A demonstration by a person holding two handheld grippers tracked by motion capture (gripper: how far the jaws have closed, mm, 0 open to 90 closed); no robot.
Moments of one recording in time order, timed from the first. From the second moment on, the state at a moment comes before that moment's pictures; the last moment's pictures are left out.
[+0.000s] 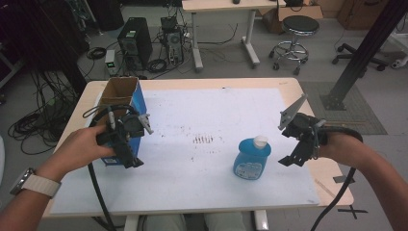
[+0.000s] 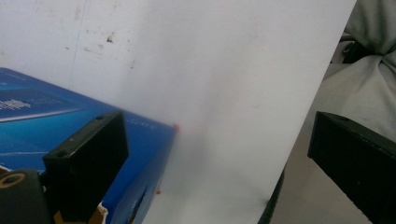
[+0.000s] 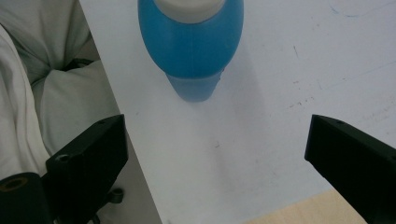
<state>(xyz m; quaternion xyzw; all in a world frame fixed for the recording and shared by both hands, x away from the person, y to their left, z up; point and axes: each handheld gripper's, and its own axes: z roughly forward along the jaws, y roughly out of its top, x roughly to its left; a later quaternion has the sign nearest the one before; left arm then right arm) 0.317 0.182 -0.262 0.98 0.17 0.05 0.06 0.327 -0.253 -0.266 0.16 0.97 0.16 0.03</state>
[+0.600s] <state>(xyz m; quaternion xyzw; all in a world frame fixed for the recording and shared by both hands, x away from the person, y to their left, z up) 0.314 0.183 -0.259 0.98 0.17 0.06 0.07 0.325 -0.257 -0.269 0.16 0.97 0.18 0.04</state>
